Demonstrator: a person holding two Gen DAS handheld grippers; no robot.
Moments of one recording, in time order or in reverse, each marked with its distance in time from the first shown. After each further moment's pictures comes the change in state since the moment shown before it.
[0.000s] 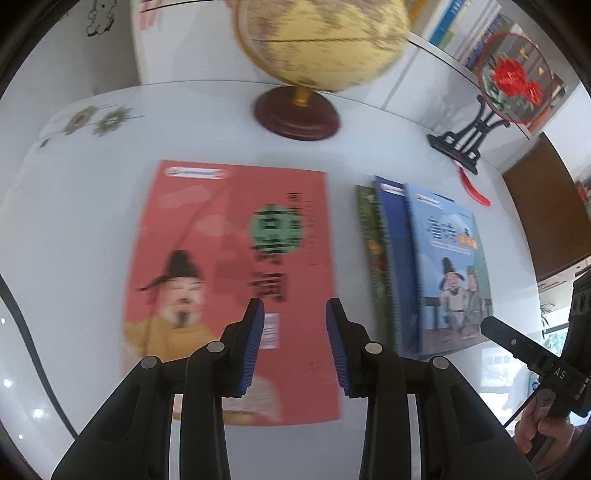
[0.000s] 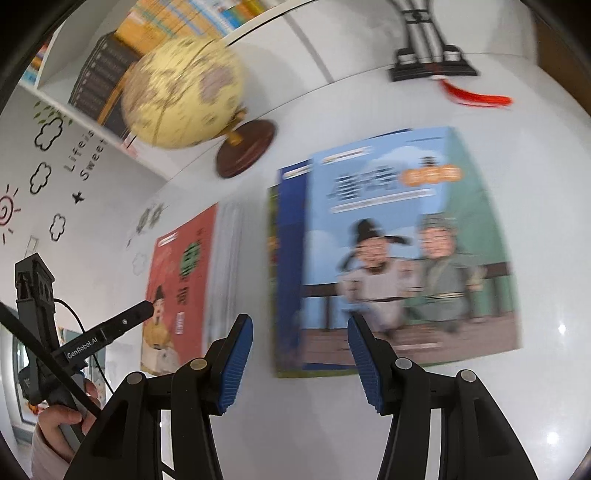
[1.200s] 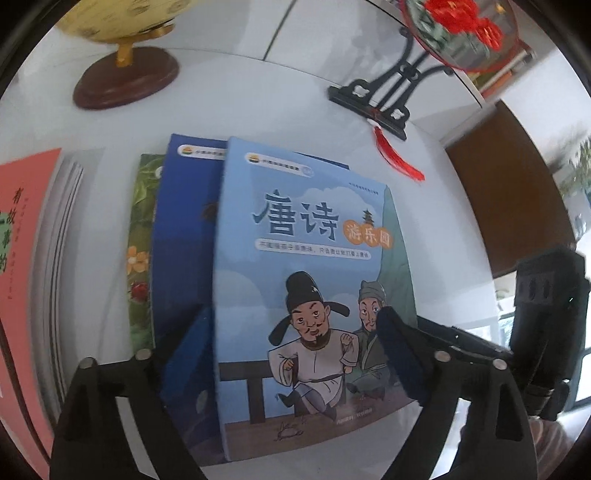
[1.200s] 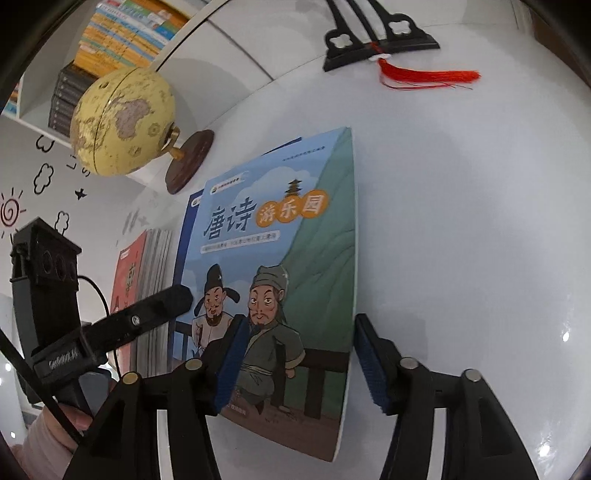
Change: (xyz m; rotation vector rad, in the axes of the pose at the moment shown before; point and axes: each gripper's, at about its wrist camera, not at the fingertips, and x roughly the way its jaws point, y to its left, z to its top) left arm 0.094 -0.145 0.004 0.046 0.048 -0.235; right arm 0.019 -0.121 0.050 -0.037 0.072 0.070
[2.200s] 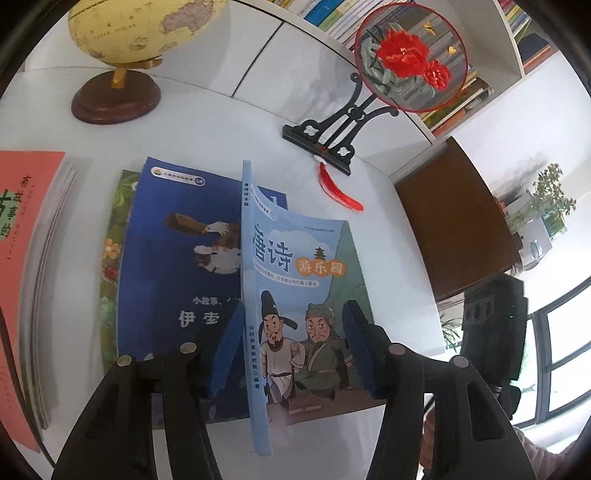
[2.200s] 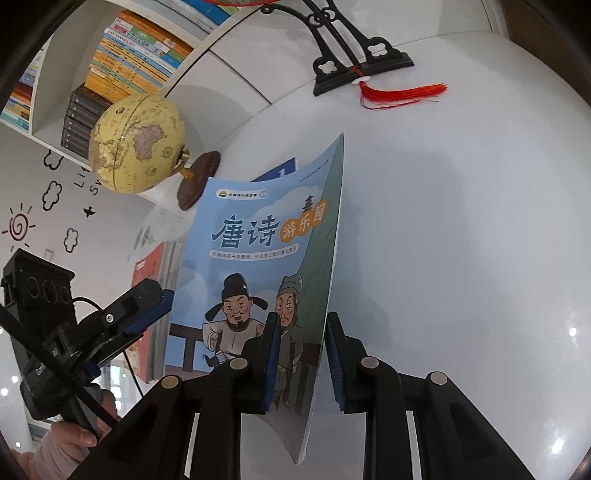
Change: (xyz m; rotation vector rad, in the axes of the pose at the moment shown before) left arm -0.039 -0.021 -0.014 -0.071 -0.147 -0.194; right arm -0.040 -0.007 -0.016 0.042 -0.066 0.013
